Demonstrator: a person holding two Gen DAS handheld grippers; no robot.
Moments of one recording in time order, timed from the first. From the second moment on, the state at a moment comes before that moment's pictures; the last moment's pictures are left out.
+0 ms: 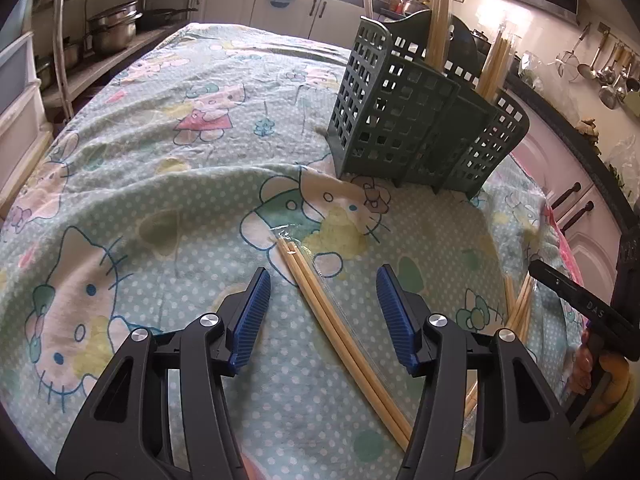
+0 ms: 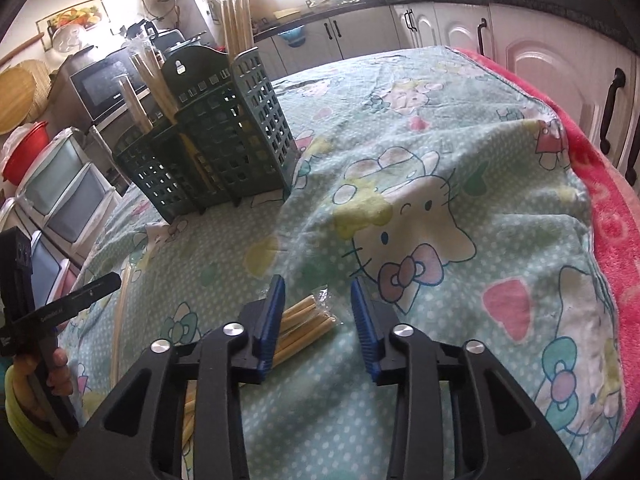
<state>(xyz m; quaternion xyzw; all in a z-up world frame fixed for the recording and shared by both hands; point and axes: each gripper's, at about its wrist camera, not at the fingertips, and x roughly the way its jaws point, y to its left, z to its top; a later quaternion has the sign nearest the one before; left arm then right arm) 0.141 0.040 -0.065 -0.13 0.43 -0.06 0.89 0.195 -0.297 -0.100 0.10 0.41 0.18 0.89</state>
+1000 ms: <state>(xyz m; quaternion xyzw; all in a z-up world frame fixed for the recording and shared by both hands) 0.173 0.038 -0.077 -0.07 0.44 -0.02 0.89 0.191 -0.312 -0.048 0.08 0.33 0.15 0.93</state>
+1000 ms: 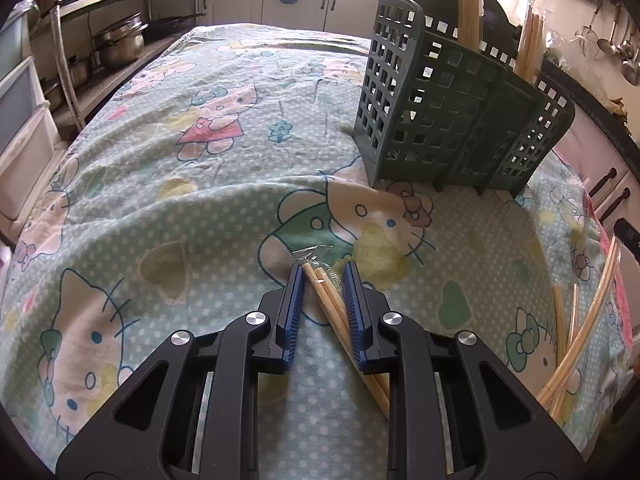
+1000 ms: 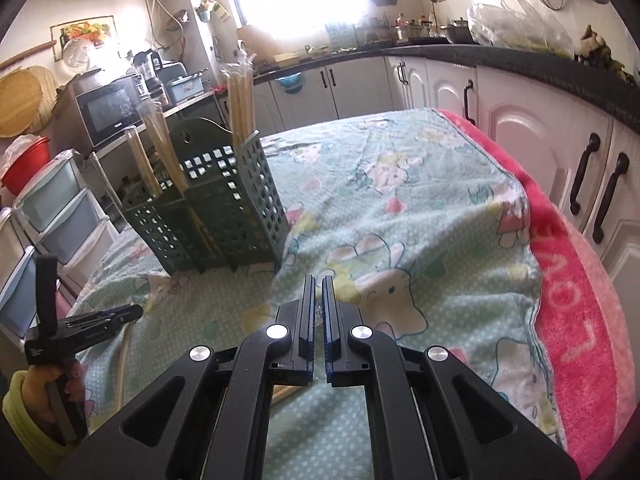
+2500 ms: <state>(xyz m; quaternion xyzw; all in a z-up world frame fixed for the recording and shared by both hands) 0.156 0.017 0.101 -0.10 0.24 -0.10 0.96 0.165 -0.245 0.077 0.05 0.20 0.27 0.94</state>
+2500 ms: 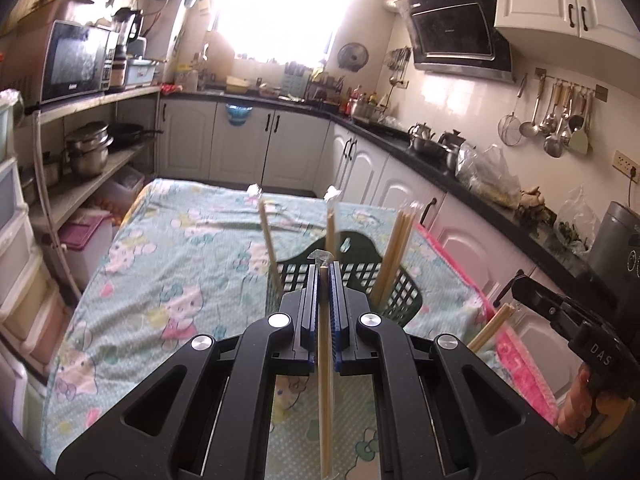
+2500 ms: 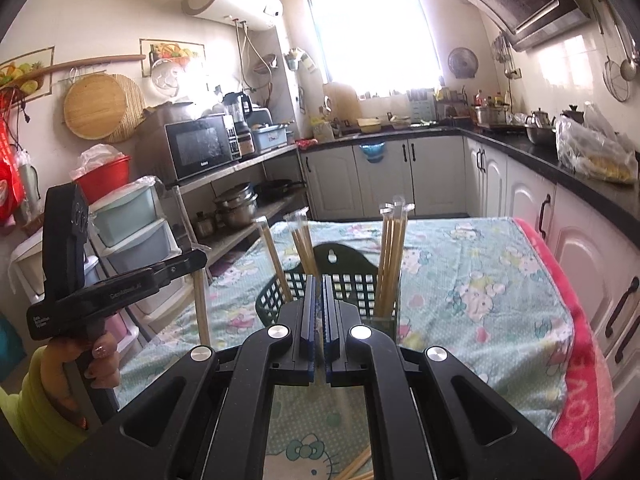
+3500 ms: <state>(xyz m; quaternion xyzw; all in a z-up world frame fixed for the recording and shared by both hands) 0.178 -0.009 0.177 -0.07 0.15 -0.12 0.98 0.180 -0.238 0.148 0.04 0.13 0.28 0.95</state>
